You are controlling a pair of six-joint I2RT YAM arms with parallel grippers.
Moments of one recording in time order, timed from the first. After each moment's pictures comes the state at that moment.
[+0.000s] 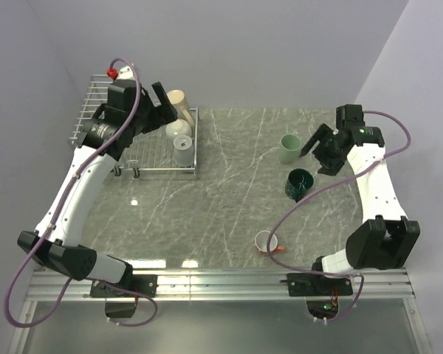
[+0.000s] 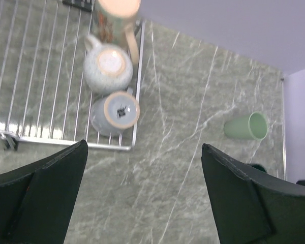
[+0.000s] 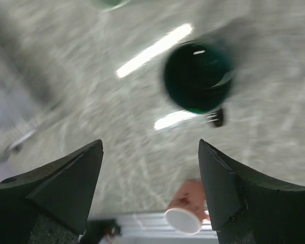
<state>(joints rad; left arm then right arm) -0.36 1.42 1.74 -0.79 -0.18 -0.59 -0.04 1.44 1.46 -1.06 -0.13 0.65</state>
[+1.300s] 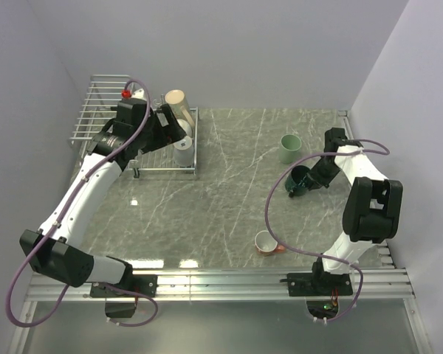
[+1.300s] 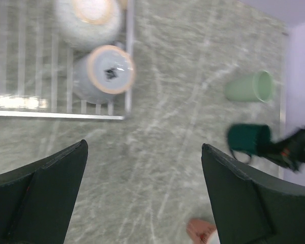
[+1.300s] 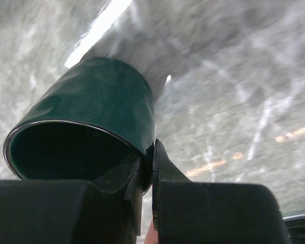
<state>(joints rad) -0.34 1.37 1.48 -0.70 -0.03 -0.62 -0.12 1.69 1.21 -0.87 0.00 0.66</state>
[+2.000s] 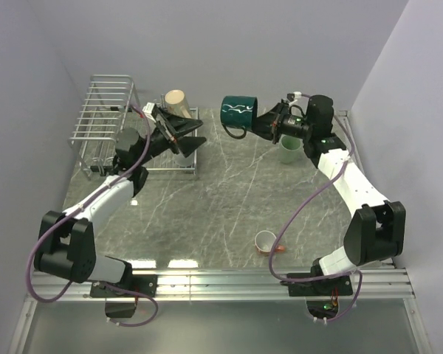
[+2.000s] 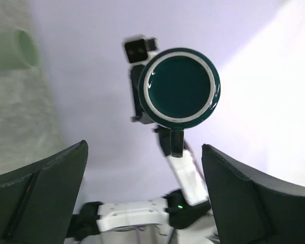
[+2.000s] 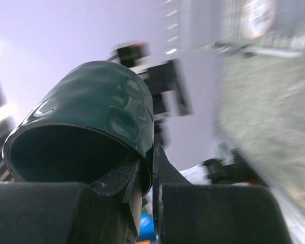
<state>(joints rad) -0.27 1.37 0.91 0.61 0.68 -1.52 0.17 1.49 1.28 0.00 -0.92 1.37</state>
